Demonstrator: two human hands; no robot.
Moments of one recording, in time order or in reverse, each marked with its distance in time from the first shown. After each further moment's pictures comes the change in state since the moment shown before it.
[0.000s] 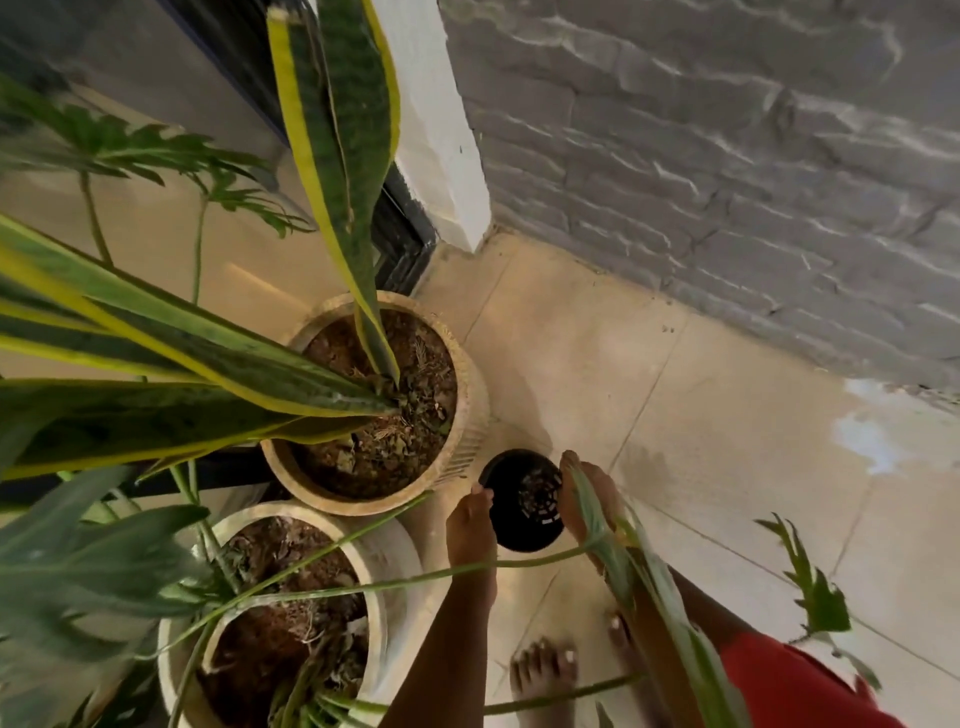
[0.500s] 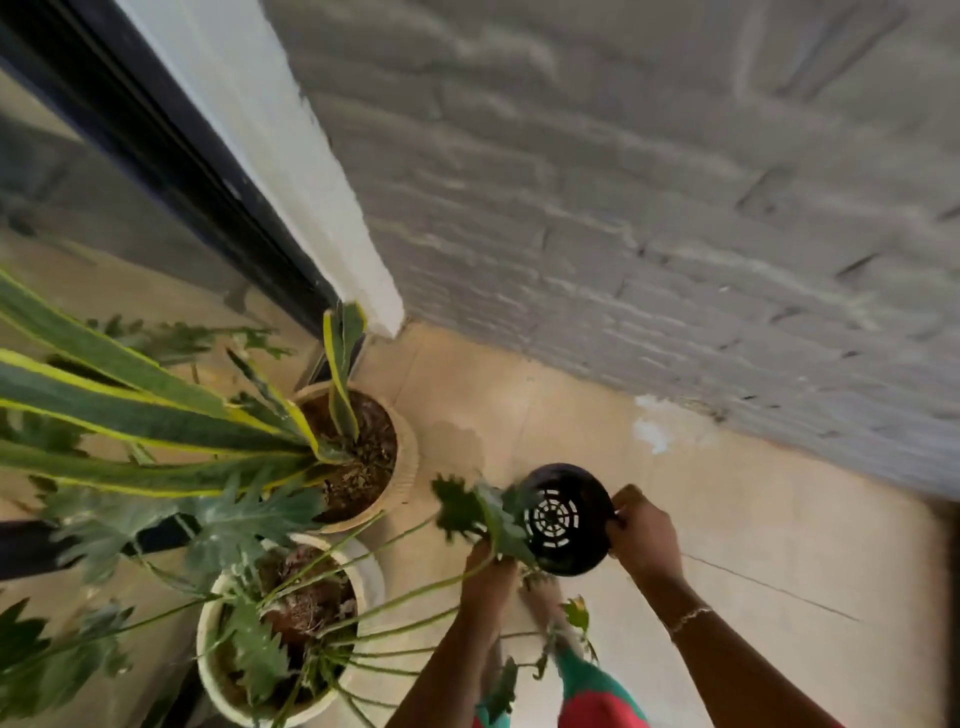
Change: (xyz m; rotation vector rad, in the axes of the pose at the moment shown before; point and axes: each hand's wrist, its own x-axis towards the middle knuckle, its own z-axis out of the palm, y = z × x) left_hand -0.255 0.094 -0.027 0.415 -0.481 -0.035; right_hand -0.276 0.049 -0.177 0.376 0.358 0.323
